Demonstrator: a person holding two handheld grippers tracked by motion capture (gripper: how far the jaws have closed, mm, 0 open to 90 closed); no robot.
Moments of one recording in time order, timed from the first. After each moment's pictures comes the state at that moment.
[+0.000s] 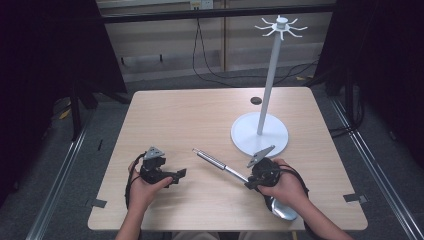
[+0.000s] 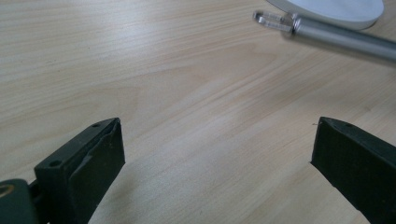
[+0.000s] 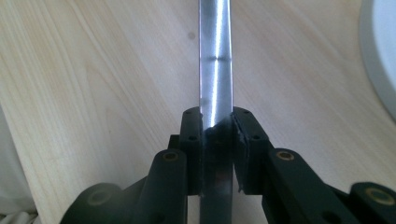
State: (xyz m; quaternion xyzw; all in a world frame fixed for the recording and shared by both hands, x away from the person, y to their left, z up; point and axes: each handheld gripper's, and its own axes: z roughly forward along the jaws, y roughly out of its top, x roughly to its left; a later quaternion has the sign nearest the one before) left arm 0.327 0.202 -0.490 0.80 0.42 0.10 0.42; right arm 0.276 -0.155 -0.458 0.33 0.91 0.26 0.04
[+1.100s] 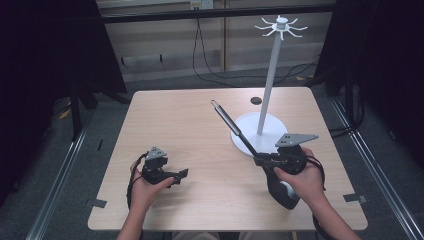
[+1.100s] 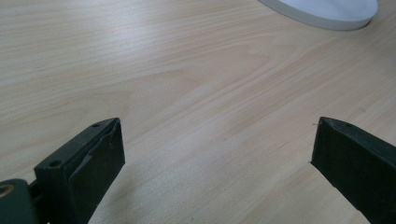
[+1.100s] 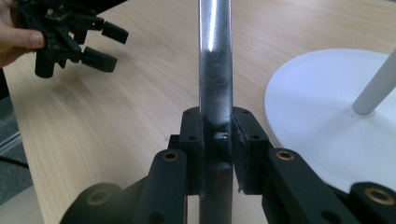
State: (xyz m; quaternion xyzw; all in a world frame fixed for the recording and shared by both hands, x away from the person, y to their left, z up) left arm 0.326 0.197 -0.489 0.80 0.42 0.10 0.42; right arm 0.270 -0.202 -0.409 0.39 0.80 0.45 0.12
